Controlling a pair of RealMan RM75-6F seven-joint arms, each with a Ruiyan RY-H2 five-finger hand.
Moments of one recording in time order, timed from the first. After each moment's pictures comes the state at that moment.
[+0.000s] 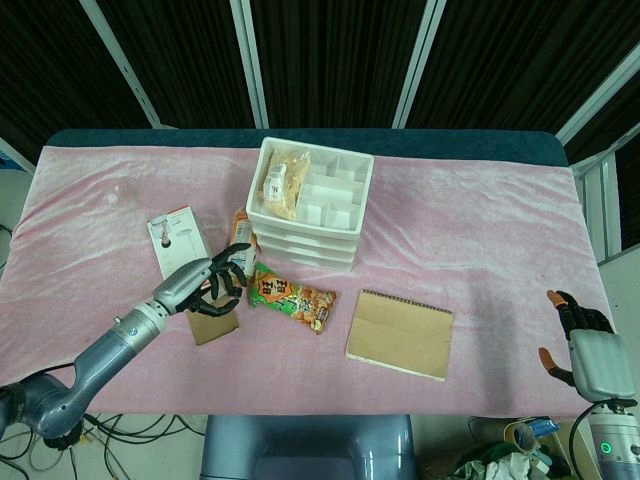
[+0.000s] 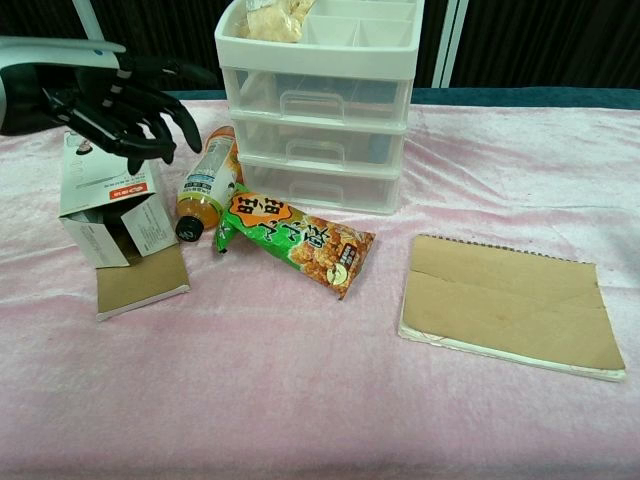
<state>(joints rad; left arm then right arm) -0.72 -1.20 -0.17 -1.73 1.32 0.73 -0.57 0.08 -1.12 0.08 -1.66 -1.41 1.43 -0.13</state>
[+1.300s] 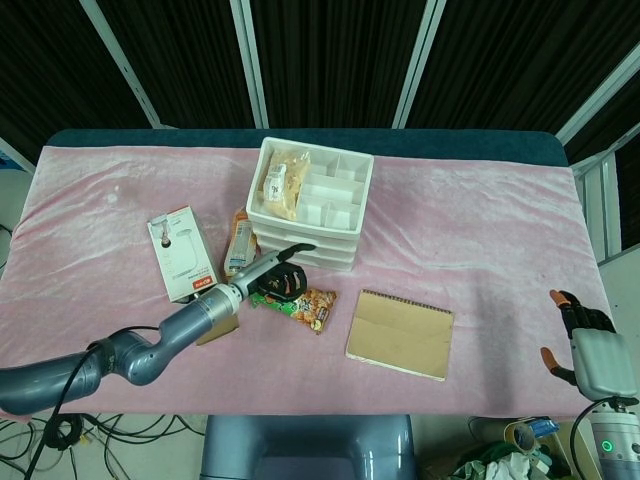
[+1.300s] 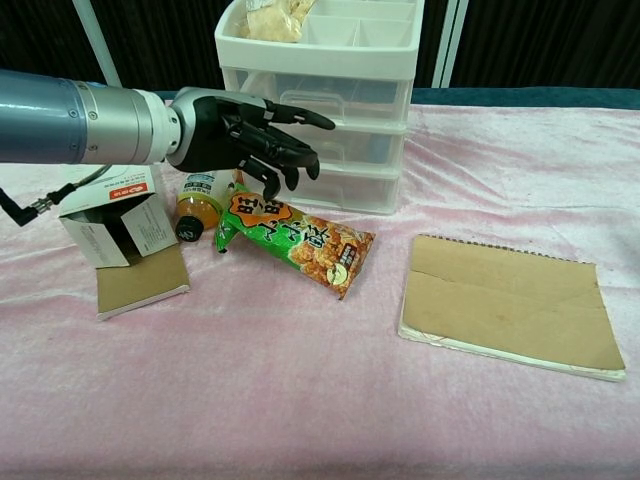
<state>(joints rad) -0.93 -1.50 -0.34 -1.45 1.14 0.41 -0.78 0.09 -1.12 0.08 -1.68 -1.38 1.42 -0.14</state>
